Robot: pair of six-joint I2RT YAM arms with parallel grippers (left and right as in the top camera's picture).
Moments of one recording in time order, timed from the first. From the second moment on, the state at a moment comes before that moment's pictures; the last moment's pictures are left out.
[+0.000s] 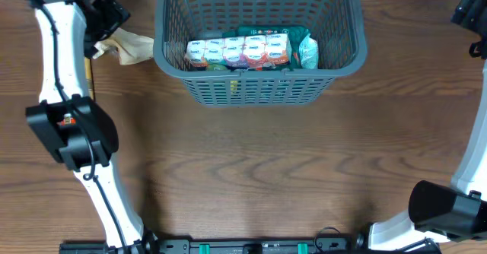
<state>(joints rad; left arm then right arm) 0.19 2.29 2.30 -1.22 0.08 -0.65 -0.28 1.75 2.12 -1.09 0.45 0.15</state>
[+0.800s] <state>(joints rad) 0.18 2.51 2.30 -1.08 0.09 -0.73 -0.28 1.75 2.12 -1.09 0.45 0.15</state>
